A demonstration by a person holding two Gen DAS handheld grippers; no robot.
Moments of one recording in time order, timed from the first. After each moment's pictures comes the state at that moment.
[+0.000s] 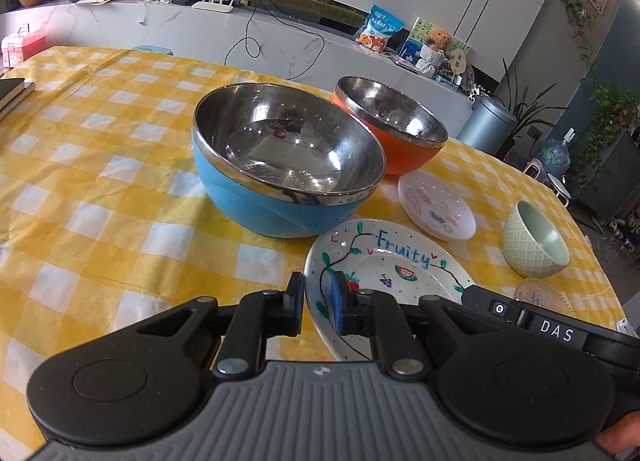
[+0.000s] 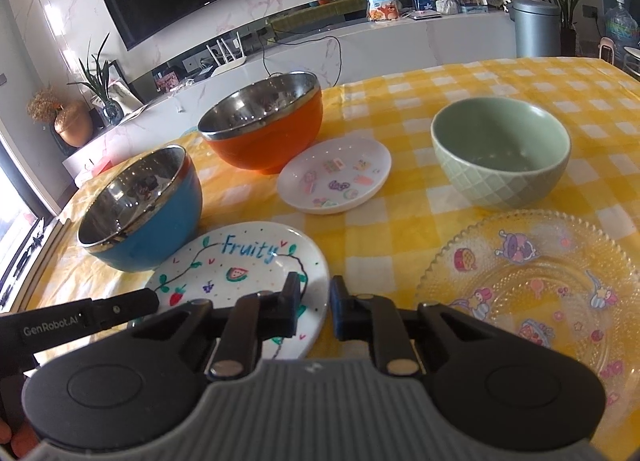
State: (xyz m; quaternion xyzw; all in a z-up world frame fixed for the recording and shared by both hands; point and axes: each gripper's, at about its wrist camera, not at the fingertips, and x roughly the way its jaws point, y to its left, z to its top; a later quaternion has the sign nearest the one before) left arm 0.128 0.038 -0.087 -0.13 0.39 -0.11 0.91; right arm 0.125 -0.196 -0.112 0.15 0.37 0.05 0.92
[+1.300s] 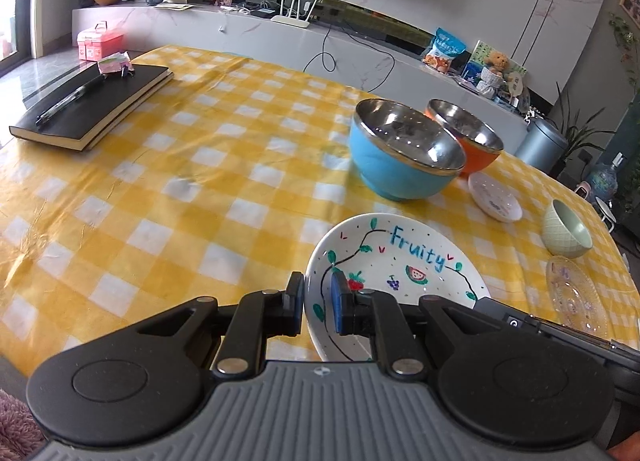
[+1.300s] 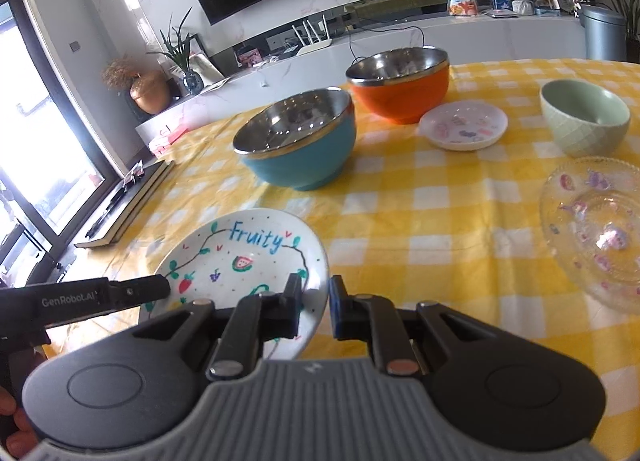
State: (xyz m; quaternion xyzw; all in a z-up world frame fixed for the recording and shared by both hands) left arm 0.034 0.109 -0.062 -0.13 0.38 -0.01 0.91; right arm 0.039 -0.124 -0.097 0.14 0.37 0.17 0.91
